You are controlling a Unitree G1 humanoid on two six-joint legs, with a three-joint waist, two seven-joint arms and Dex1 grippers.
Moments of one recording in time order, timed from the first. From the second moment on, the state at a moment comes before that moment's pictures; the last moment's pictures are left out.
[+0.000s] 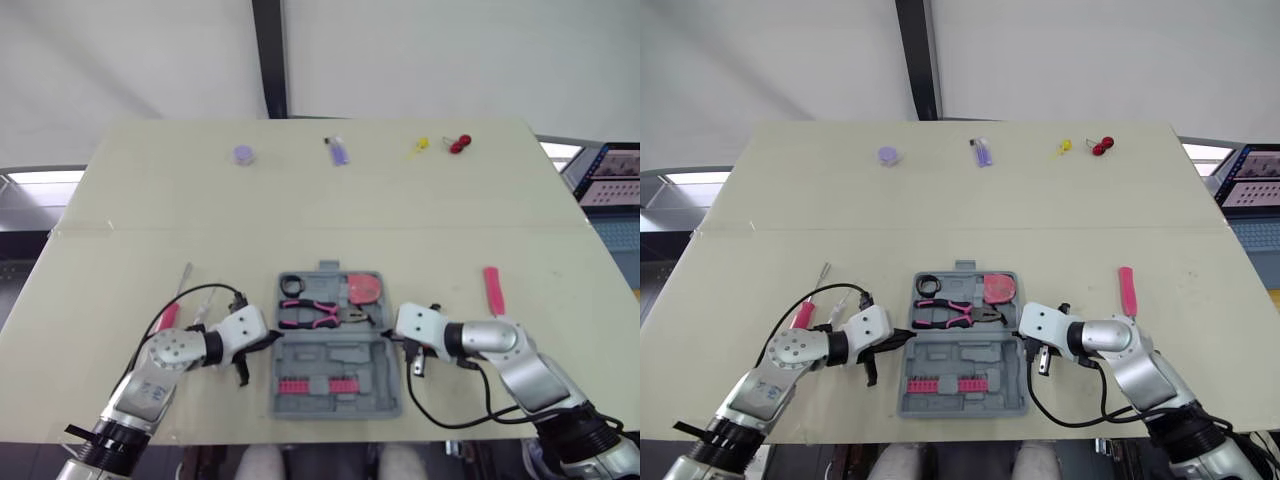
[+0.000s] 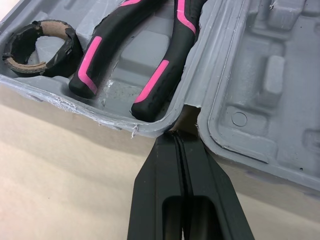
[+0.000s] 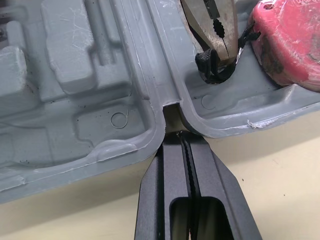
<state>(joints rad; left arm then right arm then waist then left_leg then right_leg) -0.12 0.59 -0.18 -0.03 0.01 0.14 -0.80 -0.22 -0.69 0.30 -0.13 -0.08 0.28 0.94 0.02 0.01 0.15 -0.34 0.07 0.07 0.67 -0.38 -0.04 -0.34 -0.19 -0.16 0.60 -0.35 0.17</state>
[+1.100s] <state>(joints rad) -0.11 0.64 -0.17 -0.02 0.01 0.11 -0.80 -0.21 -0.70 0.30 -0.11 -0.07 0.26 0.94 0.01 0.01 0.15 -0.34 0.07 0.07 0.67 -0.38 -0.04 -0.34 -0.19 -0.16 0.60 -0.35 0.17</state>
